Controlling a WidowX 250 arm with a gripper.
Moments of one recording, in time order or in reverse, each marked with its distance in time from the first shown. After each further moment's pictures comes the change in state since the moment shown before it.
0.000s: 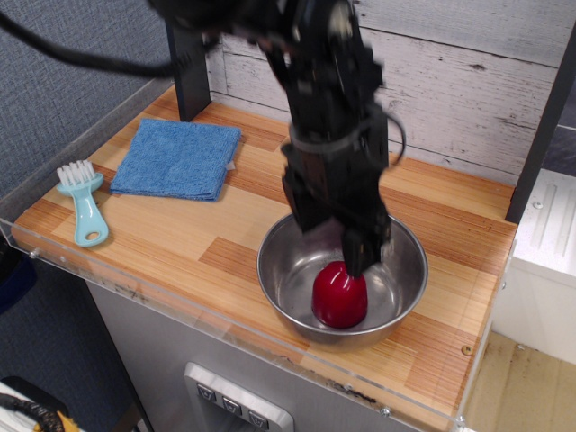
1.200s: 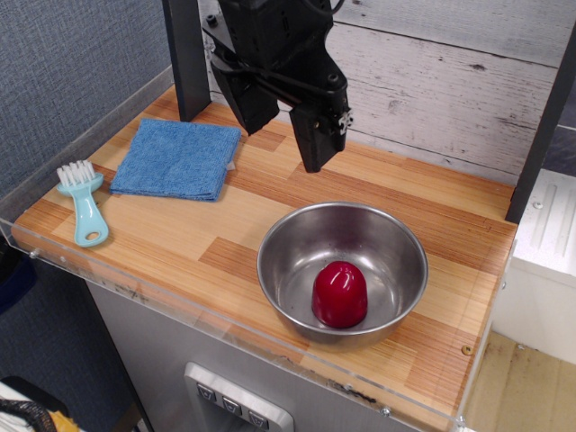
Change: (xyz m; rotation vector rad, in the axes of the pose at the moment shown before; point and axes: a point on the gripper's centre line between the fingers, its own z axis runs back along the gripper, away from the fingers) arm -0.006 0.023 0.084 0.045 -0.079 0.140
